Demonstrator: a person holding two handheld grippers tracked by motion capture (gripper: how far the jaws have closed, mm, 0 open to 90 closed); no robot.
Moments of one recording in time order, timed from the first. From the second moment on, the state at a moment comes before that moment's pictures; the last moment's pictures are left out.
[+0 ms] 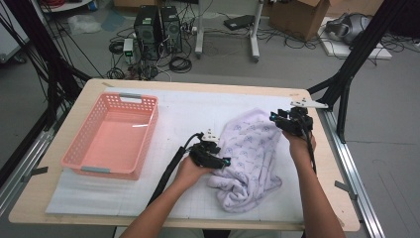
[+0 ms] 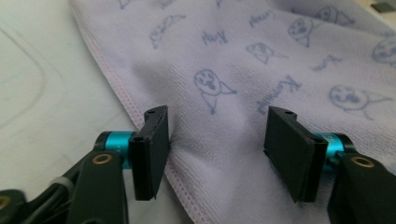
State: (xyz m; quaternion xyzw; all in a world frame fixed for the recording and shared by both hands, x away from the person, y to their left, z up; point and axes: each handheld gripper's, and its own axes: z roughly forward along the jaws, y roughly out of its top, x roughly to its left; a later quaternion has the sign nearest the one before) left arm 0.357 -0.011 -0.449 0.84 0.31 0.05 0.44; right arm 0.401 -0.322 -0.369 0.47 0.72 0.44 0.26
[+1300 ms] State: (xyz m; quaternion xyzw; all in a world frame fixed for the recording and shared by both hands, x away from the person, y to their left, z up) left arm 0.329 0.099 -0.438 0.77 0.41 0.18 0.45; right arm 0.379 -0.257 -0.434 0.38 0.83 0.38 0.13
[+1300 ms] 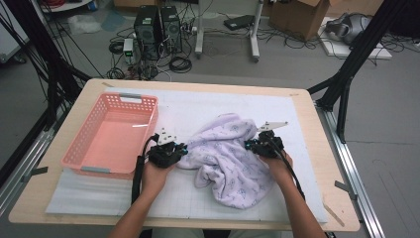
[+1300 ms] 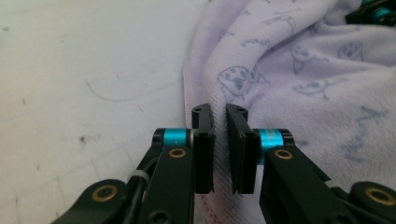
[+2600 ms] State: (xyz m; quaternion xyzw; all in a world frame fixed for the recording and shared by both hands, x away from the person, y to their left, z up) left arm 0.381 0.059 -0.451 0.80 0.39 0.13 0.44; right arm 0.398 -0.253 -0.442 0.43 0.81 0.39 0.08
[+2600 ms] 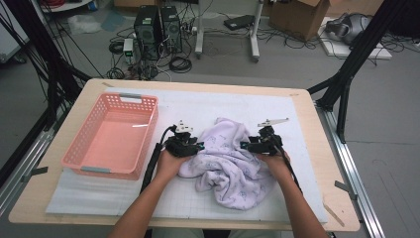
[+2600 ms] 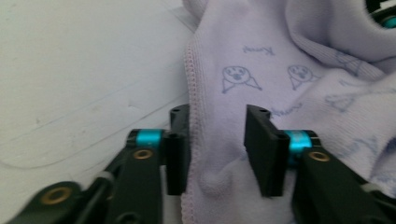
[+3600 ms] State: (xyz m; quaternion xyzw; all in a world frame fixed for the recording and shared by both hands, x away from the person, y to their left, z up) left arm 0.362 0.089 -0.439 0.76 0.42 0.12 0.47; right arm 0.377 -0.349 -0.409 0.54 0.72 0.36 0.24
